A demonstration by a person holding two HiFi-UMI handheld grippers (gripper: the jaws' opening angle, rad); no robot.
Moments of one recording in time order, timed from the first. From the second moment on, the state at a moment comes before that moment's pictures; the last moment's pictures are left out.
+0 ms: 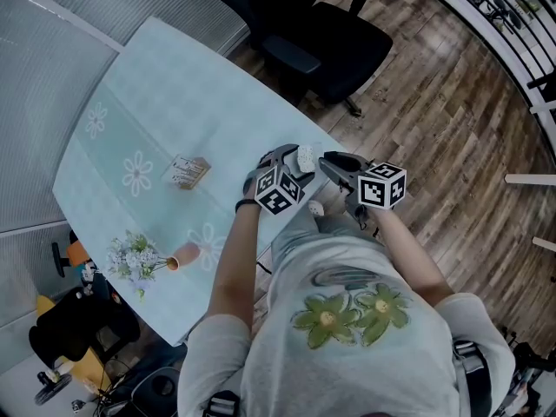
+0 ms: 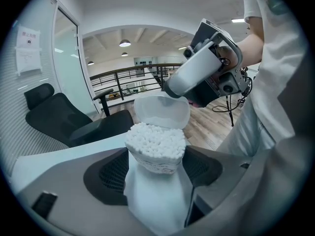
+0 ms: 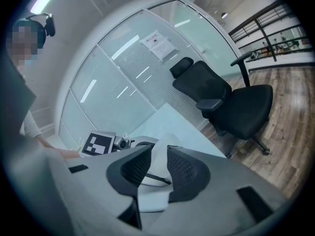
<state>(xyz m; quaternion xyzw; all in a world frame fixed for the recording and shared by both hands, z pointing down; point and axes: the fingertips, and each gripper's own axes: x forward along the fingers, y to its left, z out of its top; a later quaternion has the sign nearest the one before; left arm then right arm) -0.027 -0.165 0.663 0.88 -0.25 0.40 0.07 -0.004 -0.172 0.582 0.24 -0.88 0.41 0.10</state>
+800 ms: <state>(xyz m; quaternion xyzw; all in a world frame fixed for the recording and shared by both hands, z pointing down) -0.028 -0.163 0.664 0.88 -0.25 0.40 0.08 -0.011 -0.170 0.582 0.24 -0.88 0.39 0.12</state>
